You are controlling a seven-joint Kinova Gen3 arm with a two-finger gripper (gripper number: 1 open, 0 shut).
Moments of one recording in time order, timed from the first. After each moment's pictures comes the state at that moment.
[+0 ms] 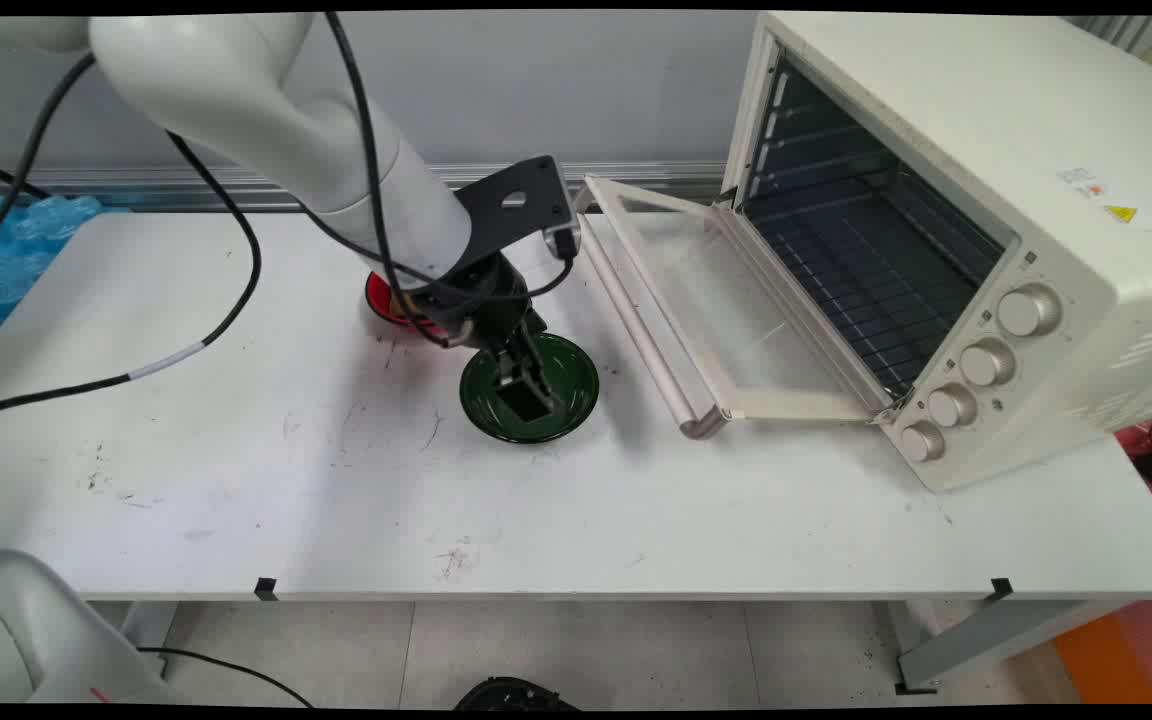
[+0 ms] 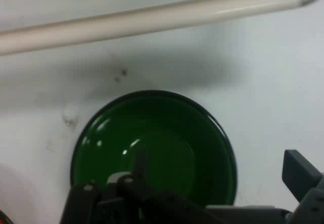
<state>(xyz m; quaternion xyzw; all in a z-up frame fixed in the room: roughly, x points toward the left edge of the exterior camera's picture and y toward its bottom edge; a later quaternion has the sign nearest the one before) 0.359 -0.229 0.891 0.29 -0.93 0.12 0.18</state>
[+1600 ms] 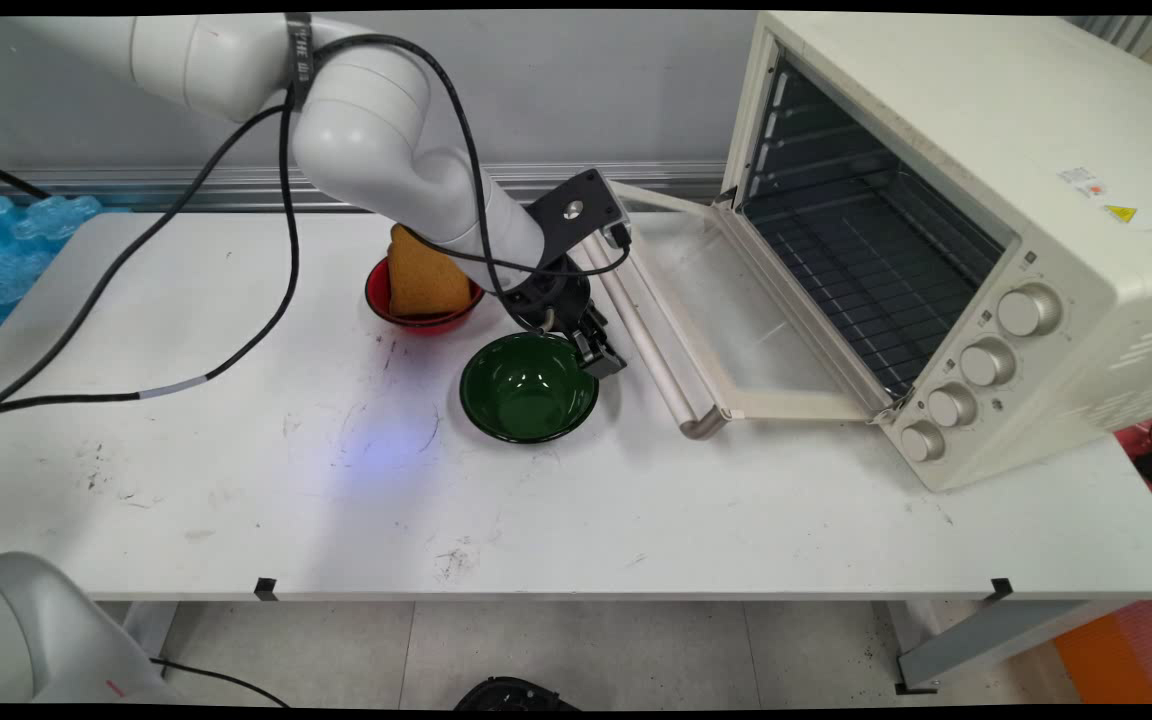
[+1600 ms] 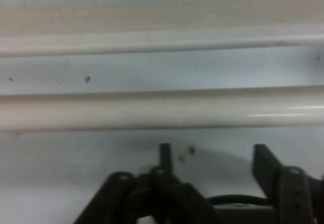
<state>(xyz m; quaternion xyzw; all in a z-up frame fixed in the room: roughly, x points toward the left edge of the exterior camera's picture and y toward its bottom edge) 0.355 -0.320 0.806 0.34 -0.90 0.15 0.24</state>
